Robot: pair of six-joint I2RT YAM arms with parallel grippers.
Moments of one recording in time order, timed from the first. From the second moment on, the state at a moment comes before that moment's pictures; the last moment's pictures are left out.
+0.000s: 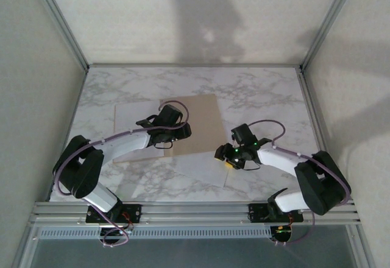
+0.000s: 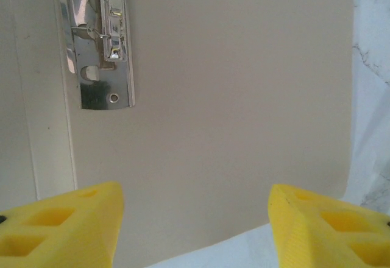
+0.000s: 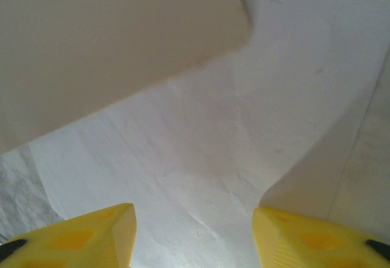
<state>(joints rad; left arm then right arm) -0.63 1.58 0.95 -0.32 0.00 -0.85 0.57 1.40 0.59 -0.31 -0.37 0.90</state>
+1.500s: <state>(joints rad) -0.76 1.92 1.23 -0.19 0.08 -0.86 0.17 1.09 0.49 -0.46 -0.61 0.84</state>
